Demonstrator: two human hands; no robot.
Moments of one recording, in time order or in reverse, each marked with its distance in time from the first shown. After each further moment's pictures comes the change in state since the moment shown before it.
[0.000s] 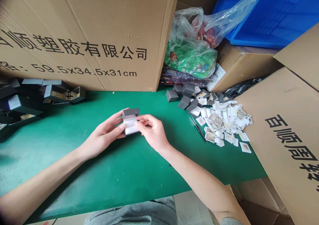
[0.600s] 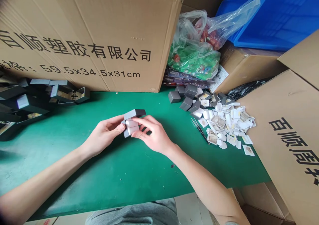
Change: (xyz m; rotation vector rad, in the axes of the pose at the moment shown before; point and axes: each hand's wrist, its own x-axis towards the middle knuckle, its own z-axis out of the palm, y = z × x) left_hand 0.004 -0.001 -0.009 0.131 0.051 0.090; right_hand -0.001 -0.002 -0.013 -0.319 -0.293 -0.329
